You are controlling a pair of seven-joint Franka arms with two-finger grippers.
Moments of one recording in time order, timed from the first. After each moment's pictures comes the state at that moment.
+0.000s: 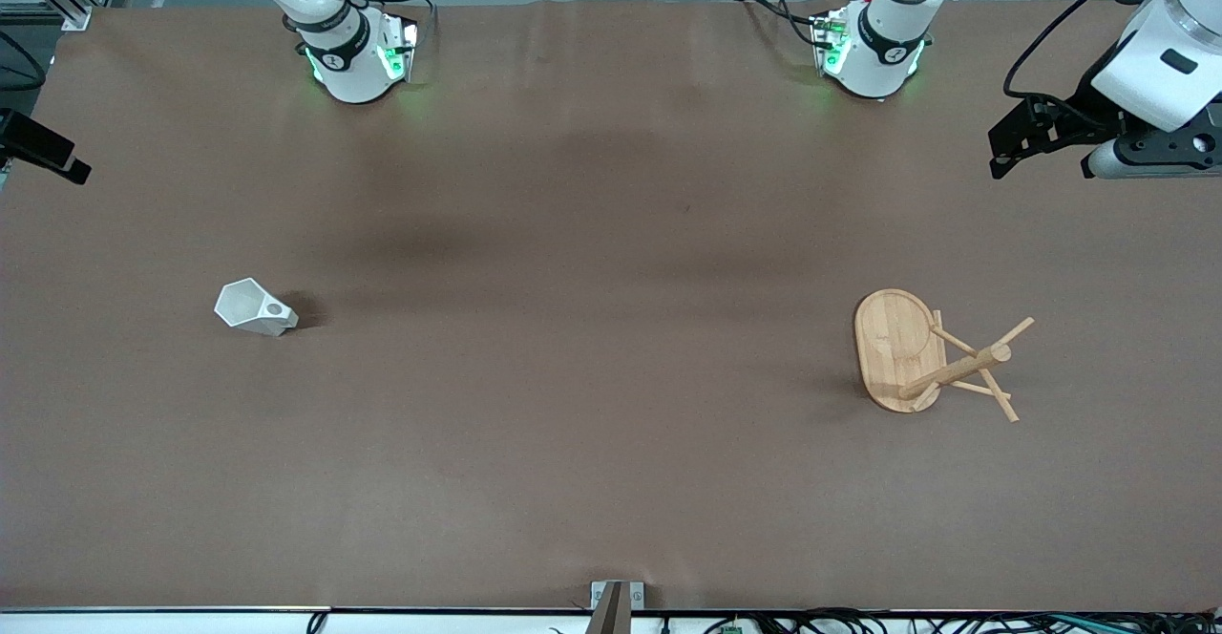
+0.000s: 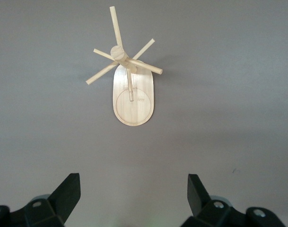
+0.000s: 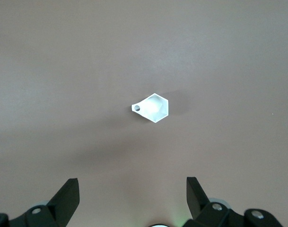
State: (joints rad) left arm 0.05 -0.06 -0.22 -1.57 0.01 1.53 -0.14; right arm -0.04 -0.02 -0.07 -1.48 0.02 1.42 0.09
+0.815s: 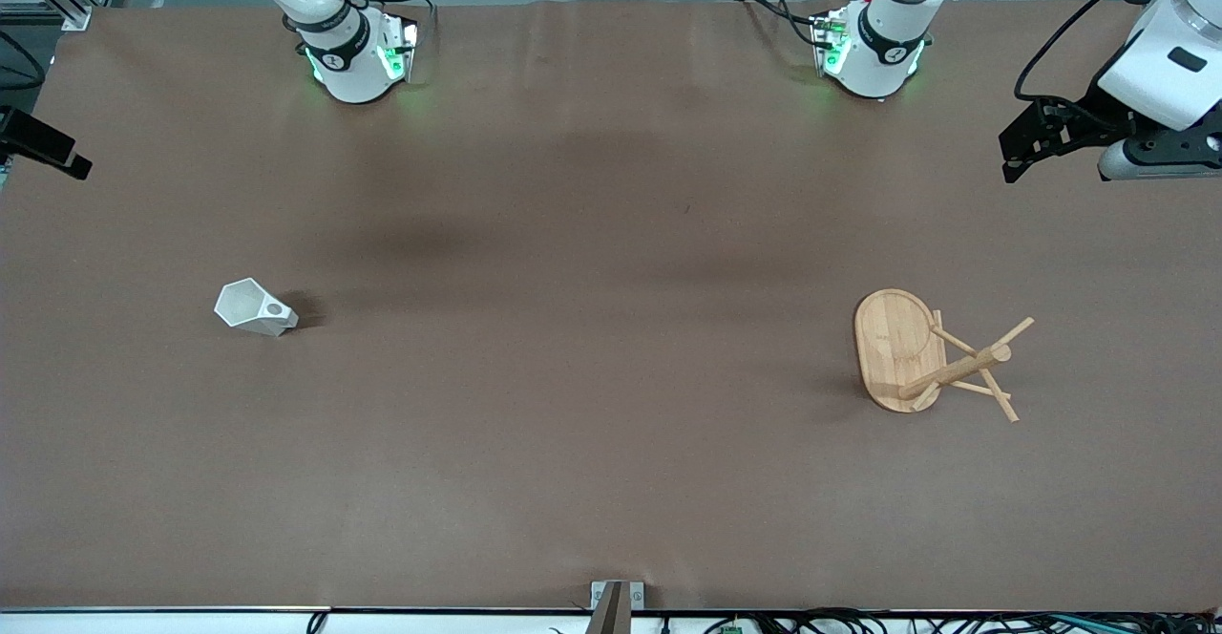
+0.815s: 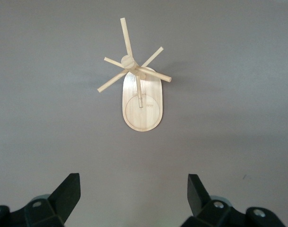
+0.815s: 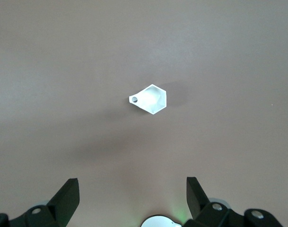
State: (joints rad) left arm 0.05 -0.04 -0.22 -1.53 0.06 1.53 -0.14; right arm -0.04 -0.02 -0.08 -1.49 0.02 1.38 0.09
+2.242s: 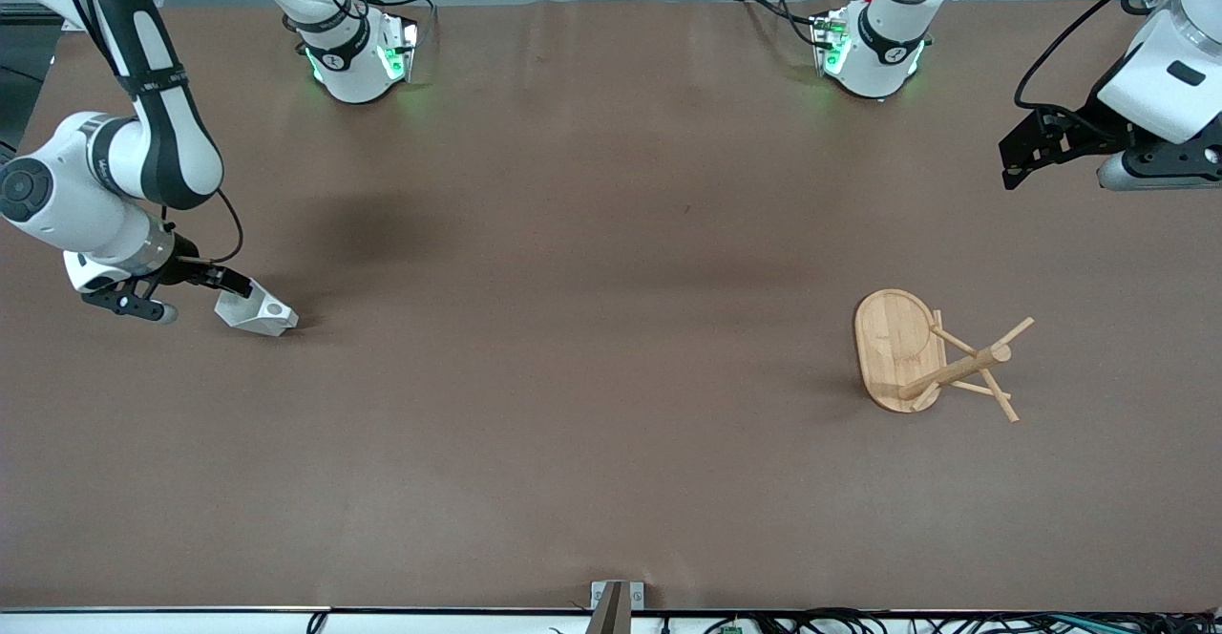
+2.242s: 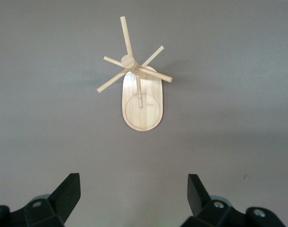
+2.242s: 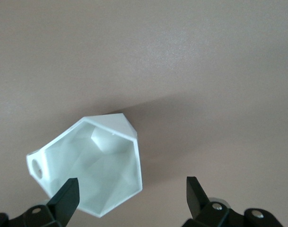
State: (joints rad) left arm 0.05 -0.02 -0.22 -1.52 0.06 1.53 -0.14; right arm -0.10 0.20 -0.13 -2.27 0.02 2.44 0.03
